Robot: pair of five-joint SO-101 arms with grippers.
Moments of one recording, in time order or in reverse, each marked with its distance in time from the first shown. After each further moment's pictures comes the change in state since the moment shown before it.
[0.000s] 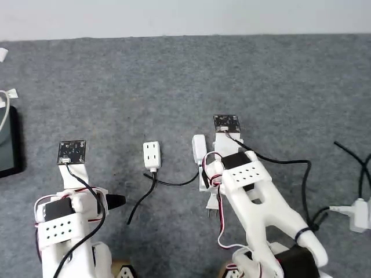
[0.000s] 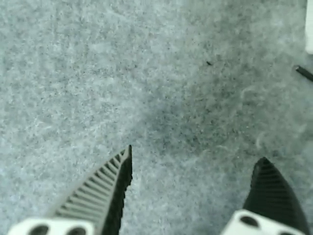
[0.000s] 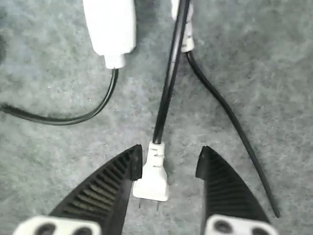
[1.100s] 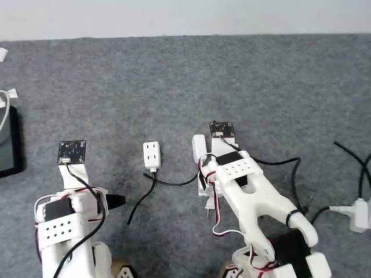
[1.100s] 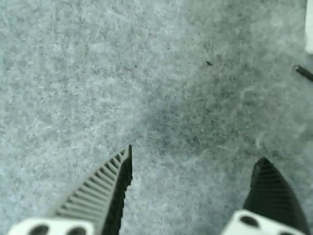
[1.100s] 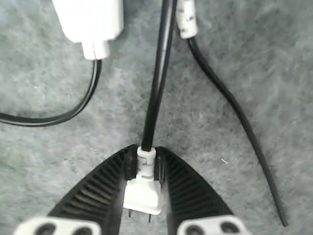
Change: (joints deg) left arm 0.0 0.0 0.0 0.0 0.0; right arm -0.5 9.5 0.0 -3.4 2.0
